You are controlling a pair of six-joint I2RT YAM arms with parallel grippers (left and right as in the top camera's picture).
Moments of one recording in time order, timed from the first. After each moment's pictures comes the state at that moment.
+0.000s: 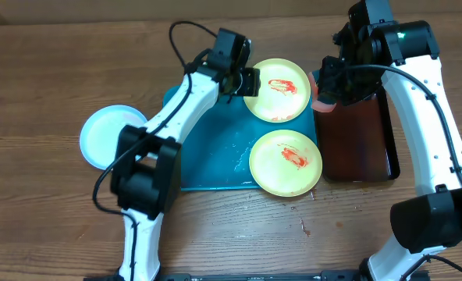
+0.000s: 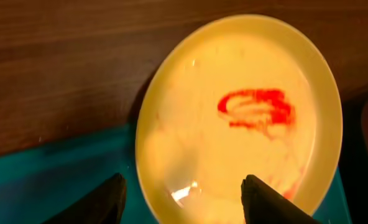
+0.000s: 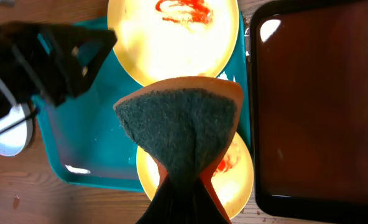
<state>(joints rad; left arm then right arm) -0.40 2.21 1.80 -0.58 0.19 -0.31 0.16 1.85 1.95 -1.40 -0.25 0.31</state>
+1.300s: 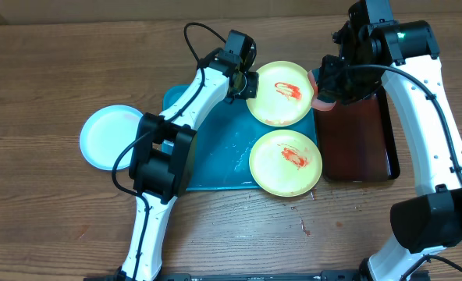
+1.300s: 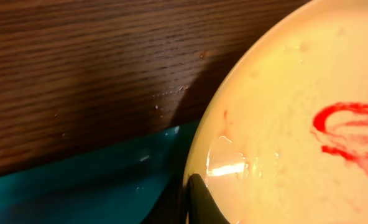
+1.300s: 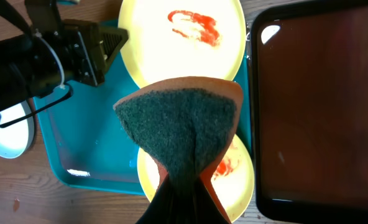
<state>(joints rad) -0.41 2.39 1.96 -0.70 0.12 -0.27 0.16 1.85 1.95 -1.38 -0.25 0.31</state>
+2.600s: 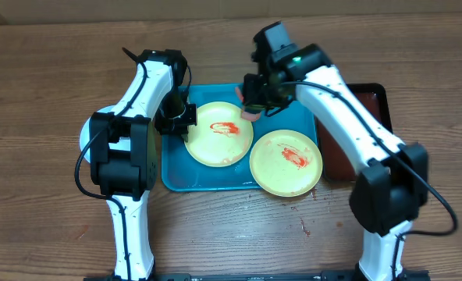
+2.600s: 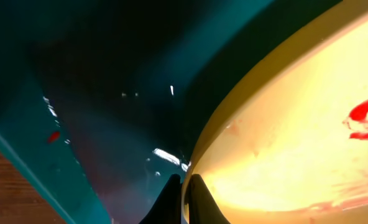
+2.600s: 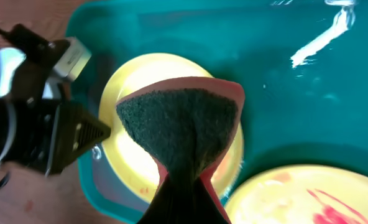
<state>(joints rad) -0.15 2.31 1.82 -1.36 0.14 -0.21 0.49 2.07 1.86 -1.01 -0.27 0.51</state>
